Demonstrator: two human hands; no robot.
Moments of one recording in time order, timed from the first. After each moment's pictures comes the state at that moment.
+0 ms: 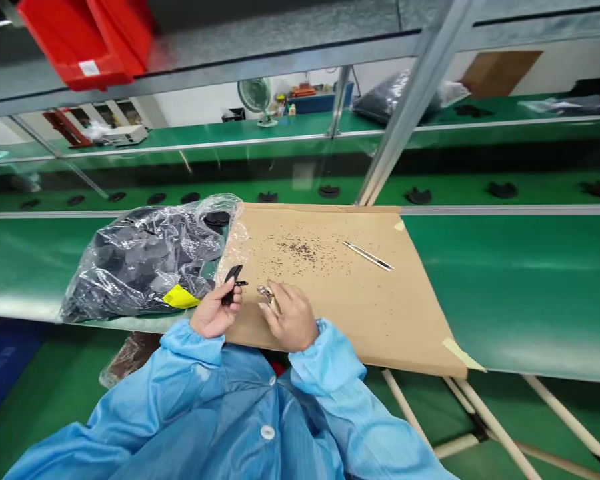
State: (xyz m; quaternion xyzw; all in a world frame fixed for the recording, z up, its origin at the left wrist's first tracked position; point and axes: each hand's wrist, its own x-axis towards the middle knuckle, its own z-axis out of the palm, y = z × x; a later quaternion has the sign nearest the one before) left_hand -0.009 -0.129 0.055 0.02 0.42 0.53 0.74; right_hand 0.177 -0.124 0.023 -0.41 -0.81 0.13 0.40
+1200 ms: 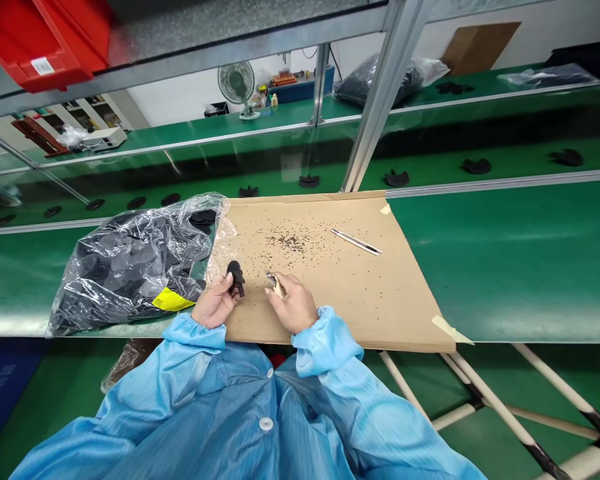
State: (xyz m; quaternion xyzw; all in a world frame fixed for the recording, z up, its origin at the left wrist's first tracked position) left_hand -0.001 -0.115 0.023 0.15 0.42 0.56 0.70; right_hand 0.194 -0.115 0.025 -0.51 -0.74 0.26 0.35
